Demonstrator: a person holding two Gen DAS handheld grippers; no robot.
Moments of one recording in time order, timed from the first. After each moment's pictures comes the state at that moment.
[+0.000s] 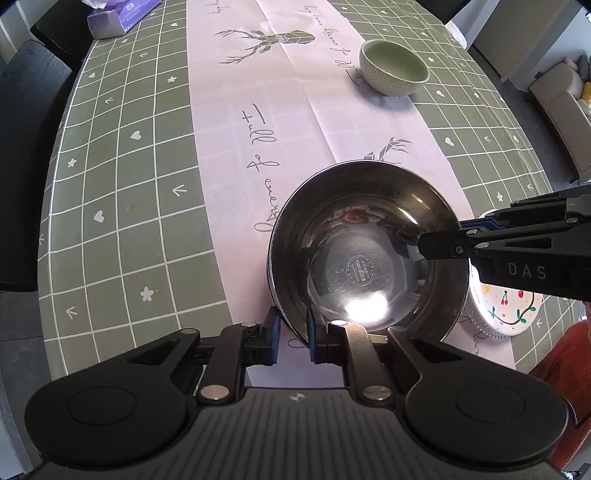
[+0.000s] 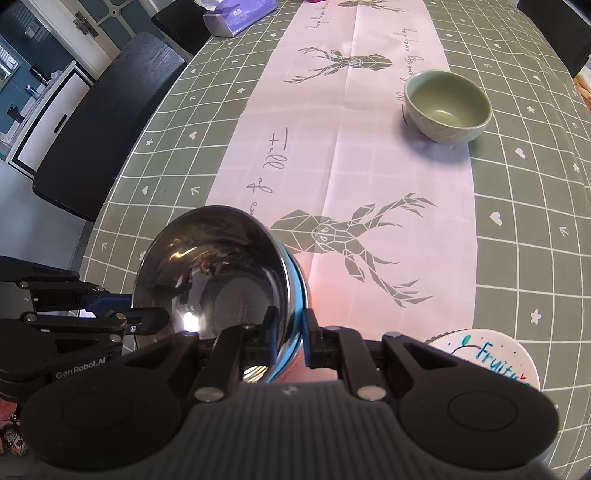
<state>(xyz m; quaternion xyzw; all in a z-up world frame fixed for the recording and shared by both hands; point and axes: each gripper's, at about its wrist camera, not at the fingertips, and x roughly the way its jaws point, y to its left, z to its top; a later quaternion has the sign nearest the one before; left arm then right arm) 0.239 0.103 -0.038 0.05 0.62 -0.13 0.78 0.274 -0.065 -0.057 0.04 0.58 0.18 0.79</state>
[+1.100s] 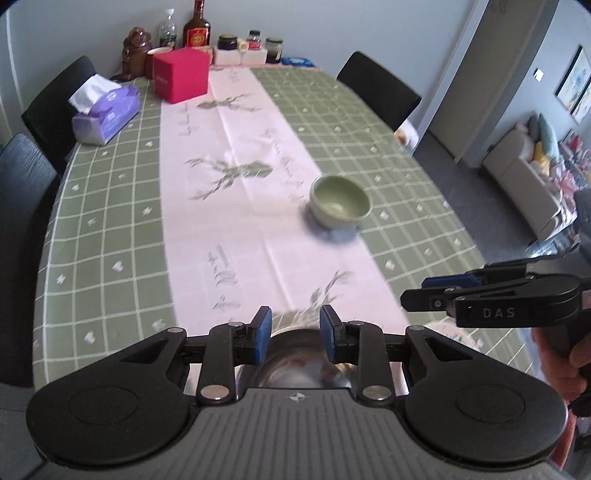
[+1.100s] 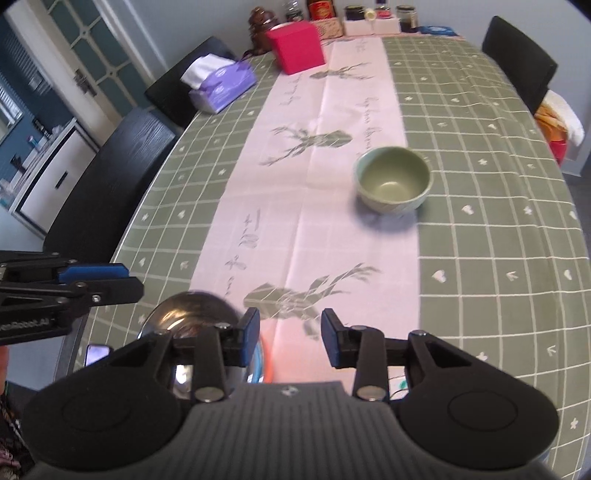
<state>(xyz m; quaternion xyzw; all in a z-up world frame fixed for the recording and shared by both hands) 0.268 0.089 0.037 -0.01 0.47 -0.20 0.86 0.284 -0.129 -0.009 0.09 0.50 0.15 0.85</state>
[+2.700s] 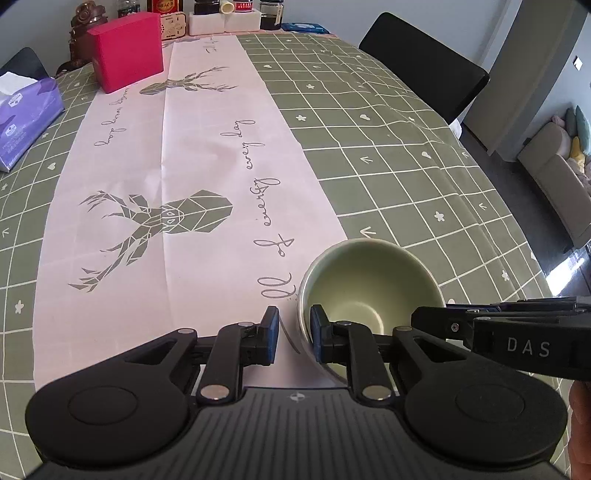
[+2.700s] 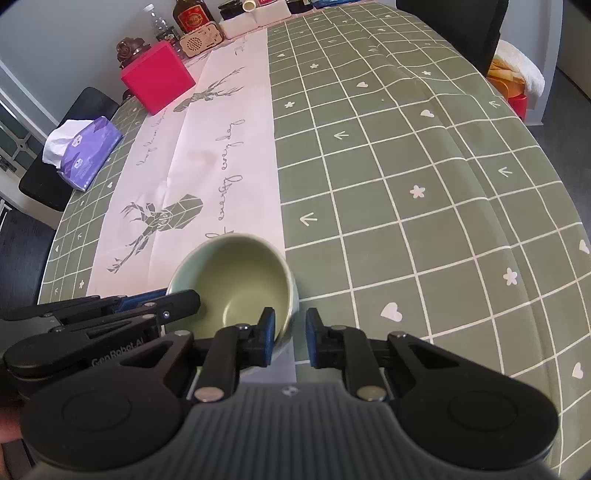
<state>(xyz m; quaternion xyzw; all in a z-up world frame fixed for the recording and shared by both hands) 0.465 -0.037 -0.095 0.02 0.50 -0.16 0.85 0.469 -0.213 -0.110 0.17 0.52 0.05 0.84</state>
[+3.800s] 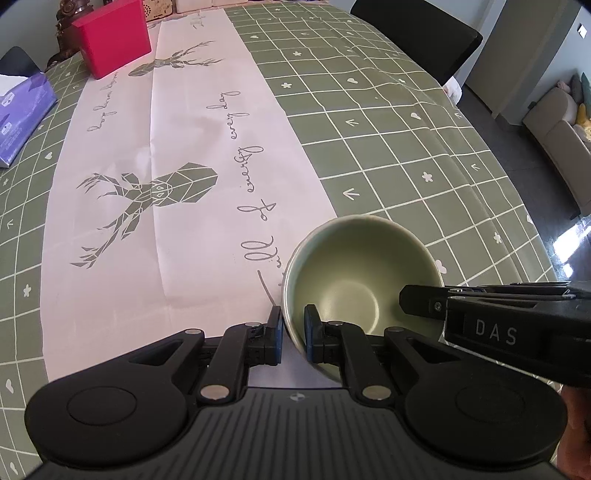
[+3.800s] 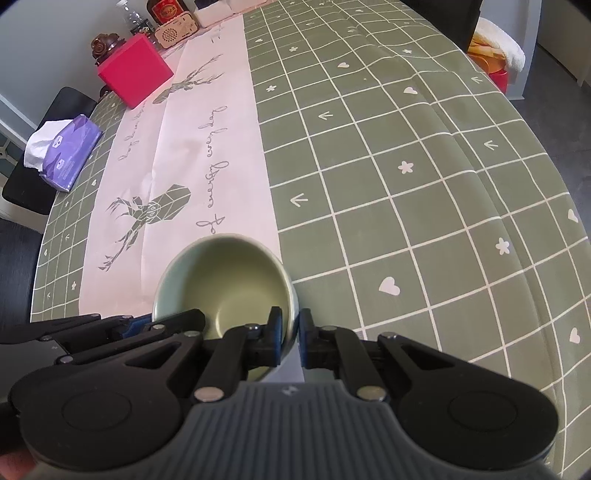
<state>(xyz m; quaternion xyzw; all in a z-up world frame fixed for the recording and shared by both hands) 0.451 -0.055 -0.085 0.05 0.55 -0.16 0.82 0.461 -0.208 -0.103 0.17 0.55 0.02 0.82</state>
